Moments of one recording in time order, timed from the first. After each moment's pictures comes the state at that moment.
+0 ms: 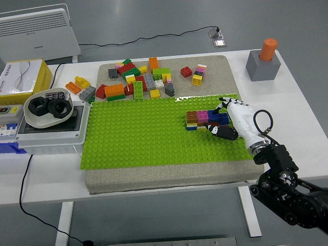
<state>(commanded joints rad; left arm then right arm) 0.01 0.04 -1.53 -0.18 1.56 -0.11 0.21 0.38 -0.19 0.76 1.12 -2.02 -0.49 -0.13</state>
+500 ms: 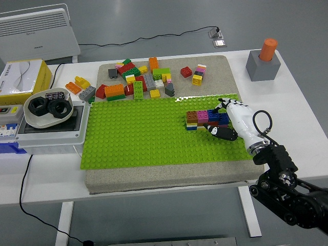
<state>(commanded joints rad) 0.01 0.04 -1.53 -0.18 1.56 -0.11 0.22 0.38 -0.19 0.76 1.12 -2.02 -0.49 -0.13</state>
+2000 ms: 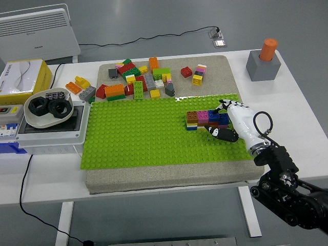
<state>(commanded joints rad) 0.01 0.04 -1.53 -0.18 1.56 -0.11 0.21 0.38 -0.20 0.75 1.11 -2.02 -0.49 -0.14</state>
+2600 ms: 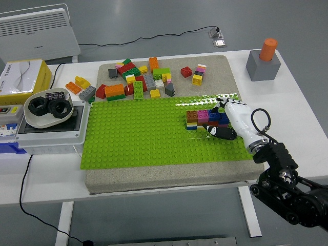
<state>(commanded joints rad) 0.01 0.05 -1.53 -0.18 1.56 -0.11 0.21 0.40 -0.22 0.75 1.16 -2.04 -0.47 -0.15</state>
